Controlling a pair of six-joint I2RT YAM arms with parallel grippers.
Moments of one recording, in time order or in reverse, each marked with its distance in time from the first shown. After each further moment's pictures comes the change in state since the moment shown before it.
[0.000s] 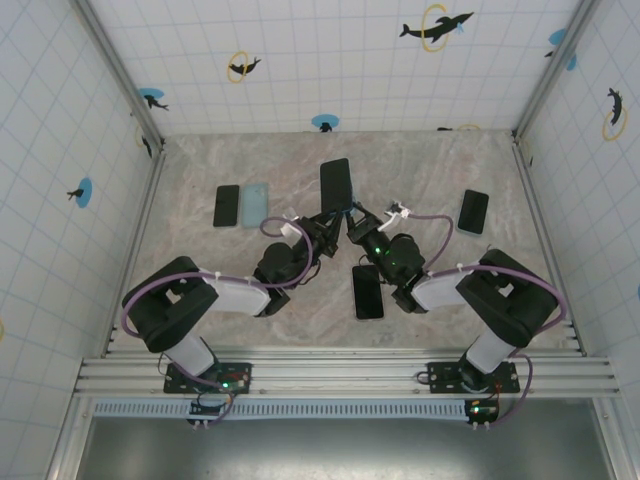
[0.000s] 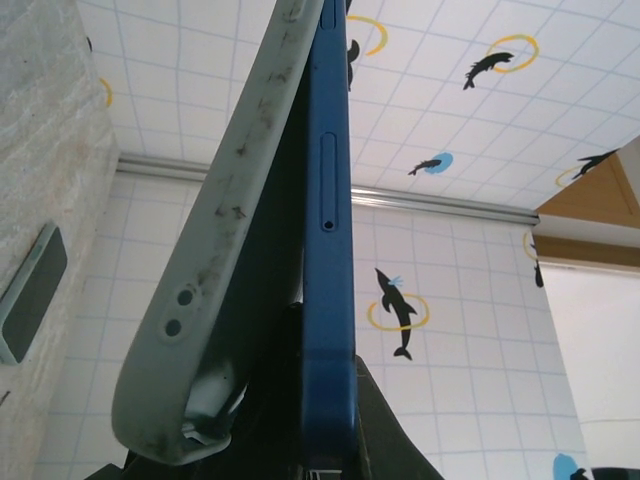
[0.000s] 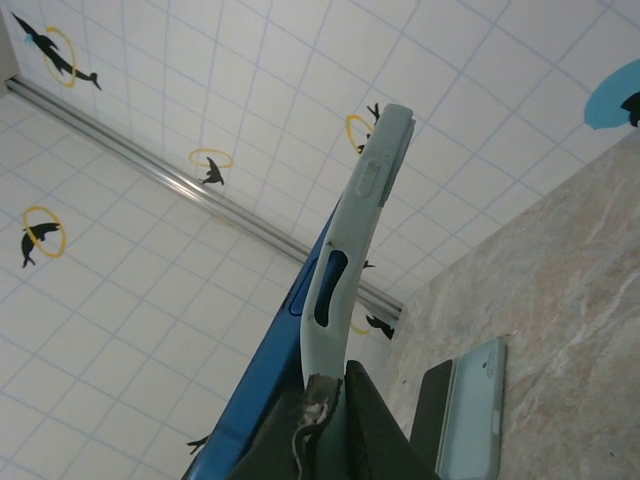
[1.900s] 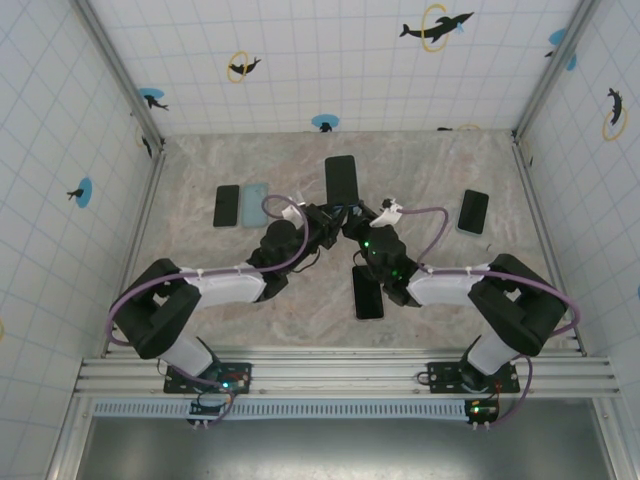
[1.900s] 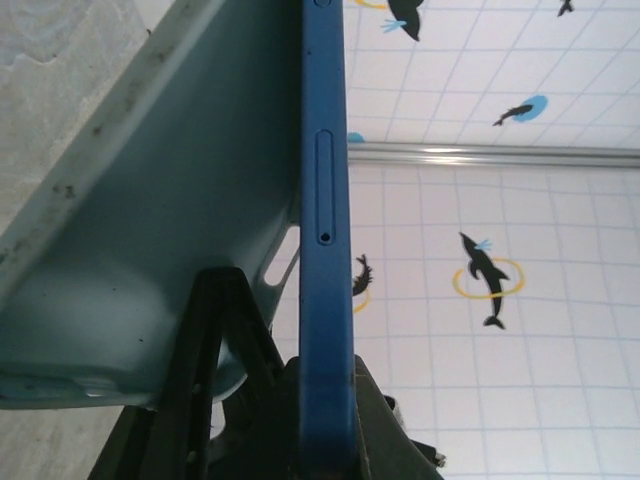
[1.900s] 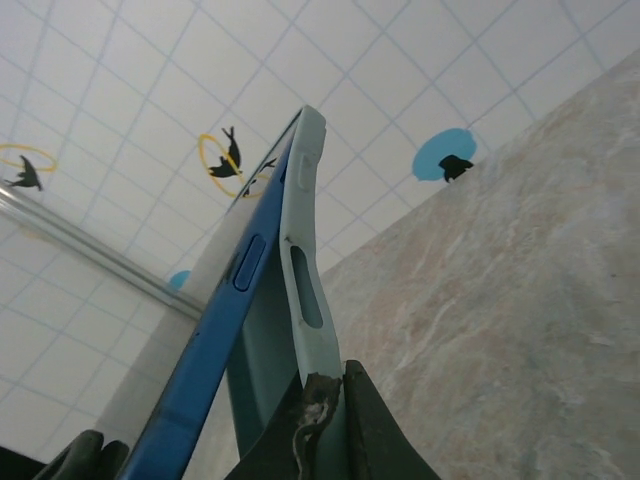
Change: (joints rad) left arm 0.073 -0.070 0.123 -0.361 0.193 0.133; right arm 0.049 -0.051 0.128 -0.436 0.297 -0.130
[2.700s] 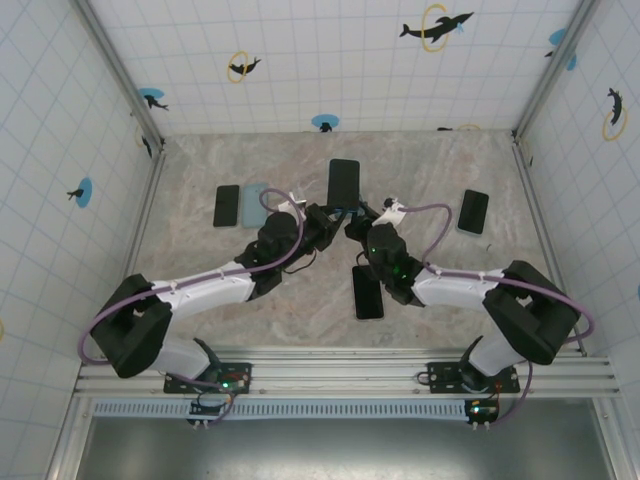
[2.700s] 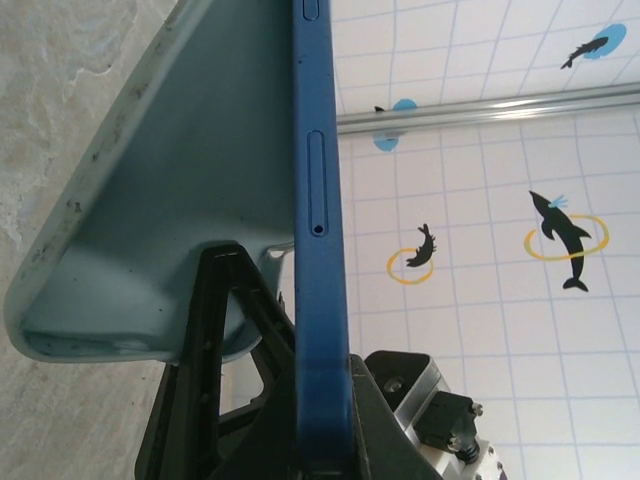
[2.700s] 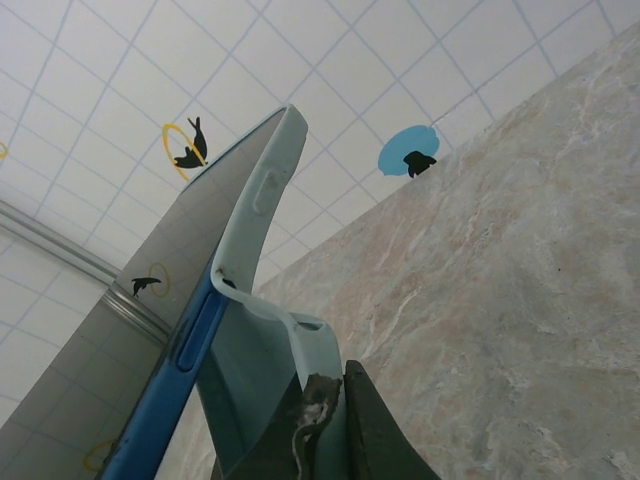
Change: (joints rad) left arm 0.001 -0.148 0.051 -0.314 0.035 0.155; right arm -0.001 -0.076 0.005 -0.147 0.018 0.000
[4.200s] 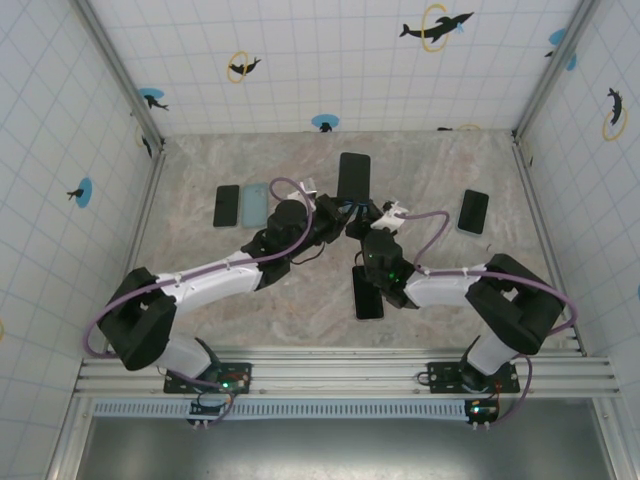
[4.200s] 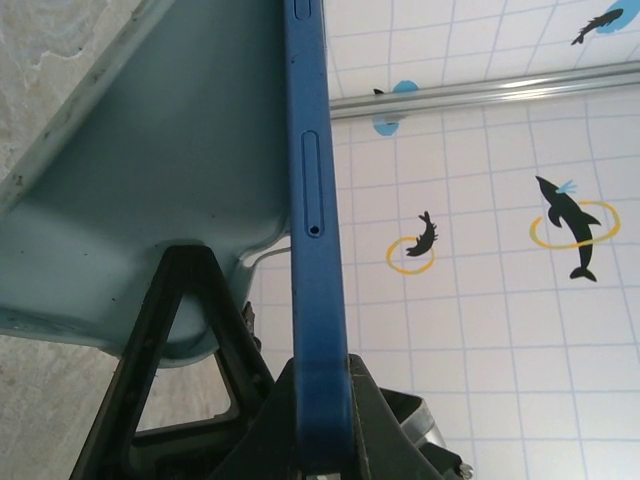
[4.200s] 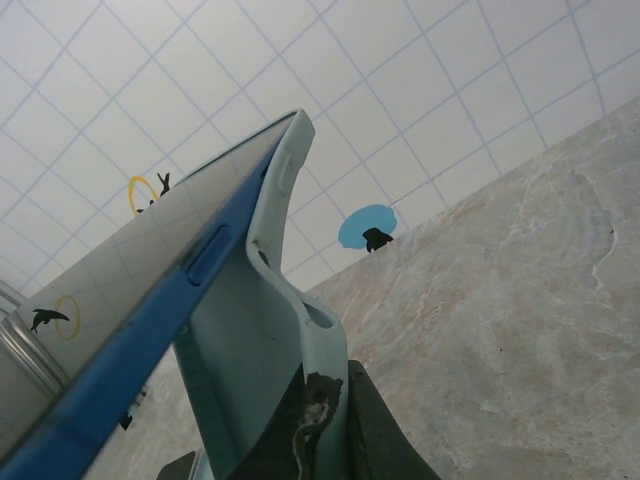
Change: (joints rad) left arm -0.011 0.056 0.132 -0.091 0.025 0.014; right arm 0.027 0.087 -0.011 0.183 0.195 -0.178
